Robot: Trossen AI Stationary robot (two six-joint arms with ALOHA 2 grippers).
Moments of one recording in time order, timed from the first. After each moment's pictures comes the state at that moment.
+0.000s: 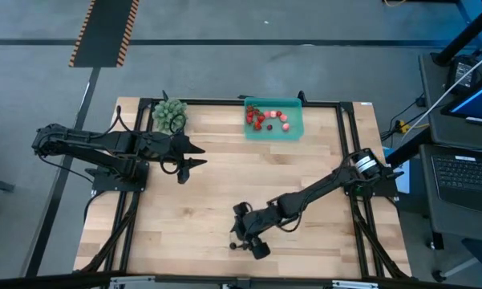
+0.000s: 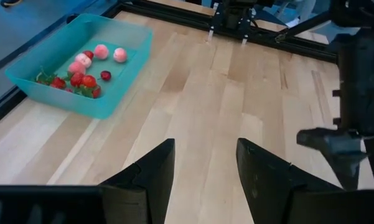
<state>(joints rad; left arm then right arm) -0.06 0.88 0.77 -0.39 -0.22 -0.28 0.43 2.02 1.31 0.01 -0.06 0.02</state>
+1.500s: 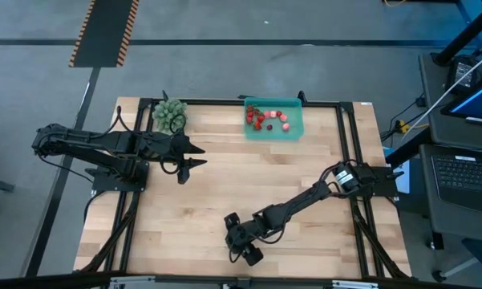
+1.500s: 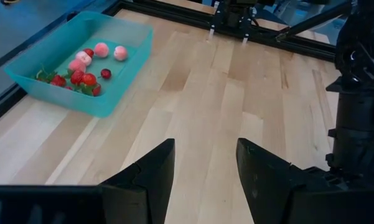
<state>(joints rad) -0.06 0.88 0.77 -0.40 -0.22 -0.29 0.45 2.26 1.52 -0.09 -0.05 -0.12</state>
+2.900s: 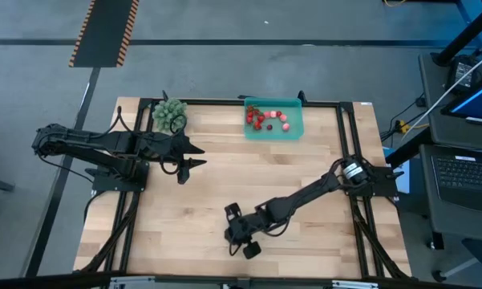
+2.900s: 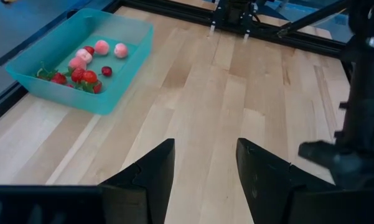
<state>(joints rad) -0.06 0.88 0.77 -0.41 -0.22 -0.28 0.43 2.16 1.52 -0.16 0.05 -0.11</state>
